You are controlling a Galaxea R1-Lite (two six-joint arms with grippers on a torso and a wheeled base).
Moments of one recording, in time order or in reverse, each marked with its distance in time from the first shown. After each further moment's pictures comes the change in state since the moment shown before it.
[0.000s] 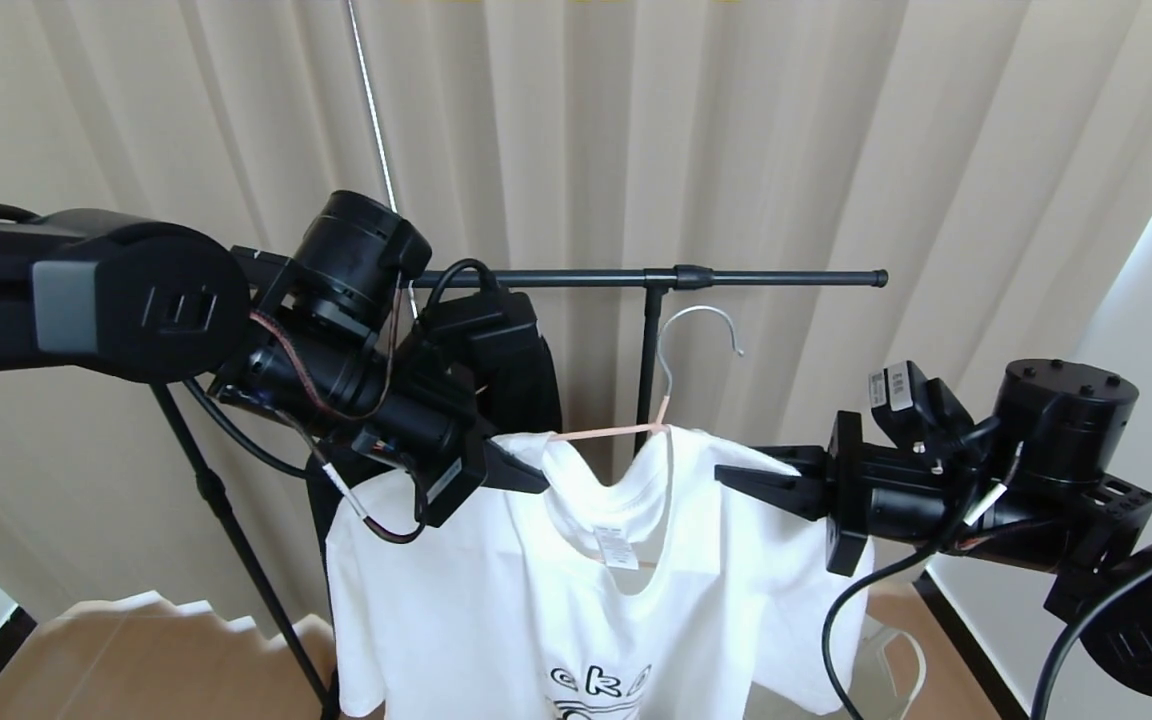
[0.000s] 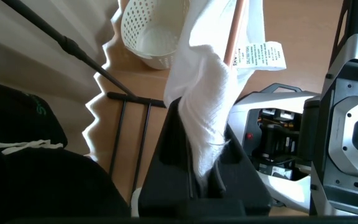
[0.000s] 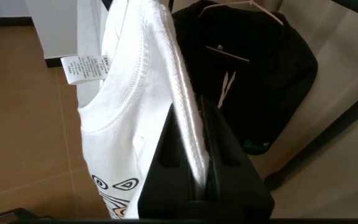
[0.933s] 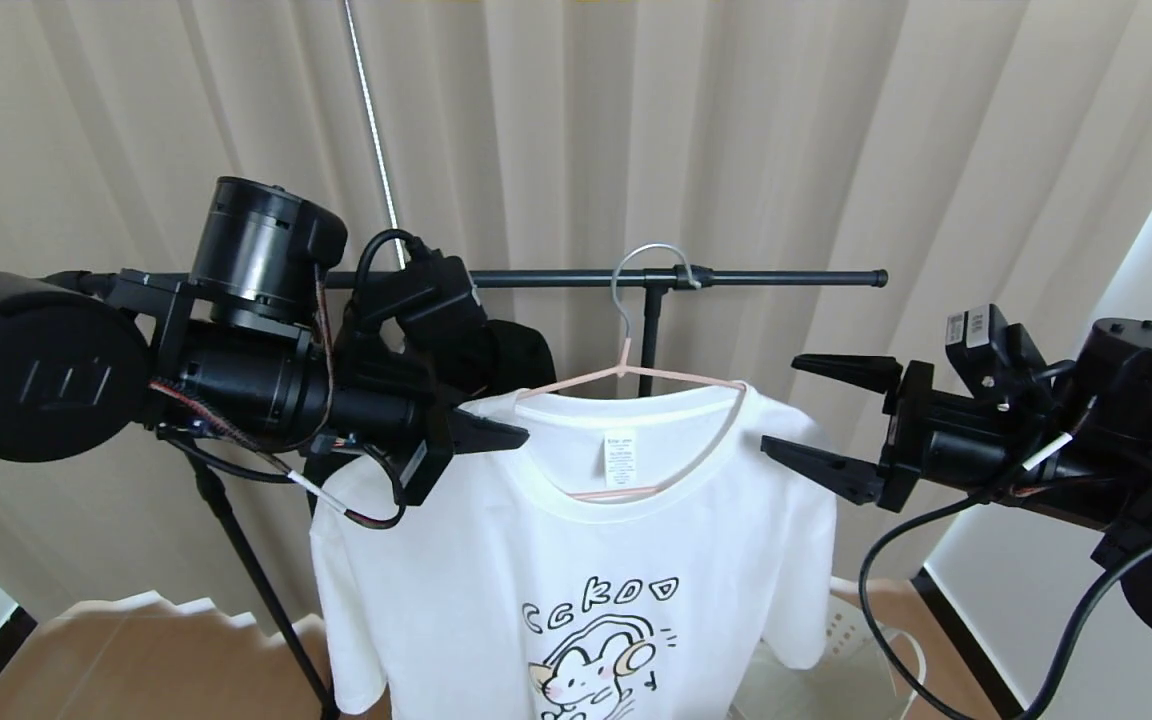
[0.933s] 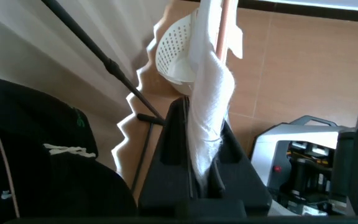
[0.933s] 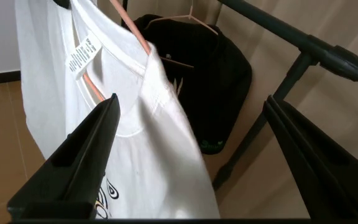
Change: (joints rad) left arm 0.053 -0.131 0.254 -0.390 0.003 -0.061; right arm -0.148 -0.042 -0.049 0.002 -0.002 0.018
